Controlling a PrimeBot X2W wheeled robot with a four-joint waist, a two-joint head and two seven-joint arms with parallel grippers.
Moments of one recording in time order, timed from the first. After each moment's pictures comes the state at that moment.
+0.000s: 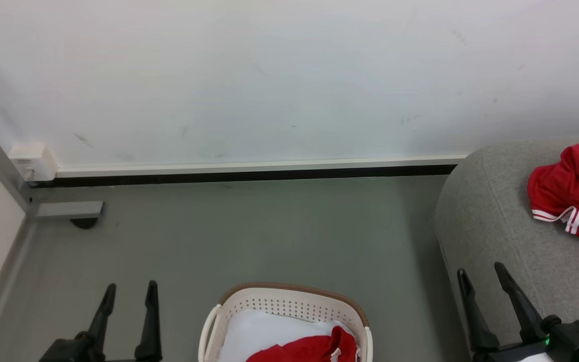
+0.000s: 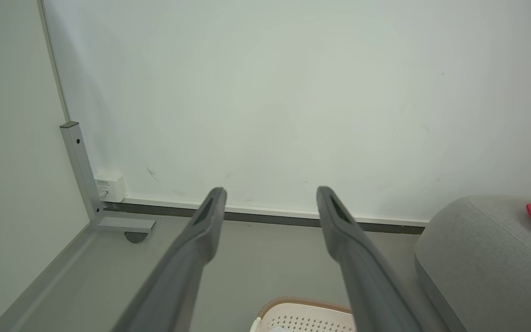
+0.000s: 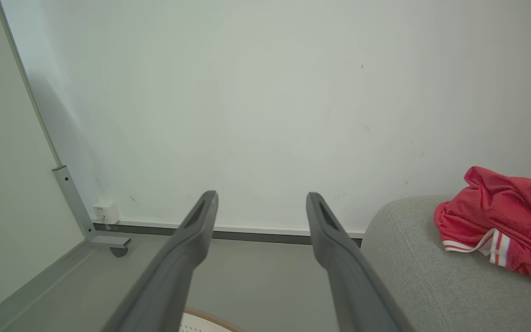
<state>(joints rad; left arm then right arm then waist) 0.04 0.17 -0.10 0.06 -0.28 0.05 -0.26 -0.03 -0.12 0.16 0.12 0.32 0.13 -0.24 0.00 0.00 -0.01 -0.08</state>
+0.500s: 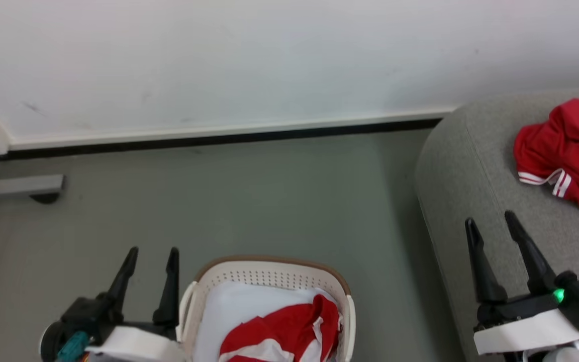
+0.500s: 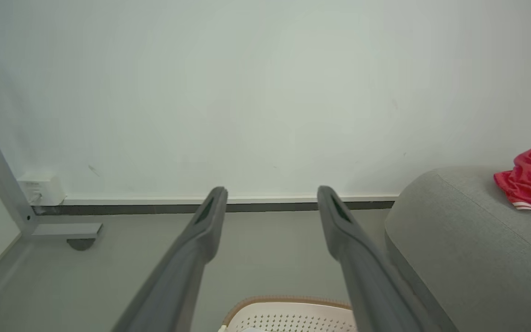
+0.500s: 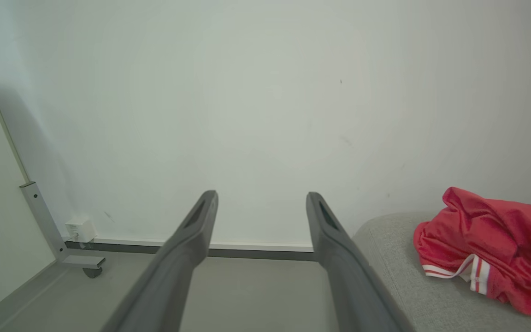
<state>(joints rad) -0.09 0.16 -0.13 0.14 -0.25 -0.01 -0.26 -0.15 -0.12 0.15 0.10 0.33 0.13 -0.24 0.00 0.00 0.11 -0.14</state>
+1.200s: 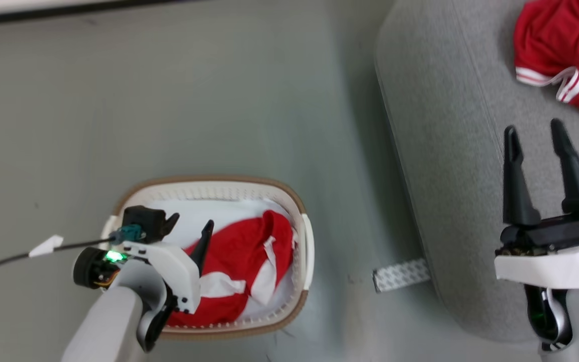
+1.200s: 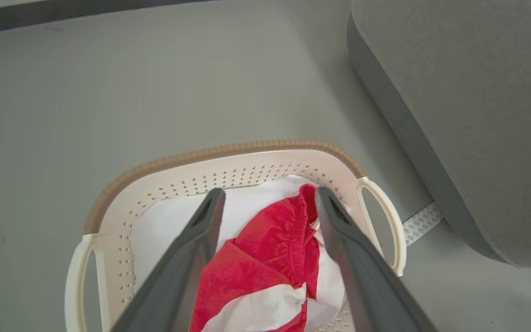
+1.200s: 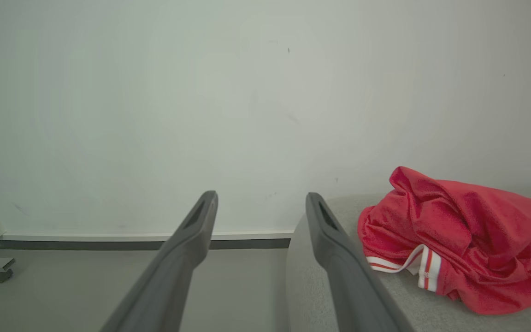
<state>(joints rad) -0.48 0.21 -0.28 0.50 -0.25 -0.11 0.07 -0.35 -0.10 0.08 0.03 0.32 0.13 -0.26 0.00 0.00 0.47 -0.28</state>
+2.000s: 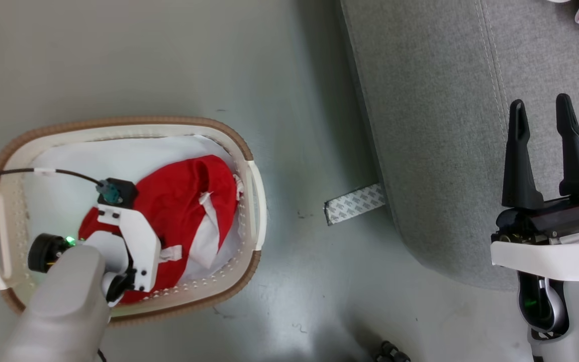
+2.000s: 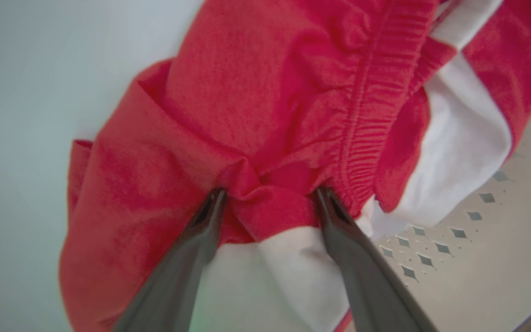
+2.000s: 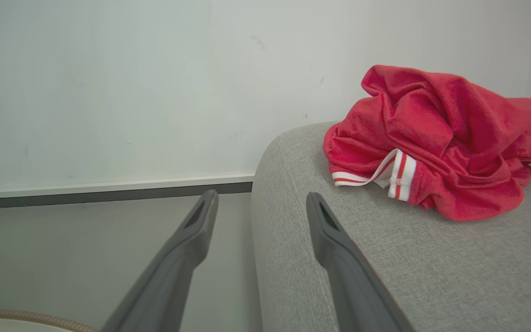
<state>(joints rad) -0.77 0.30 -0.45 0.95 -0.34 -0.13 0.39 -0.40 -0.05 0.07 -0.03 0.38 0.13 -0.26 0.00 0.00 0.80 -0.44</state>
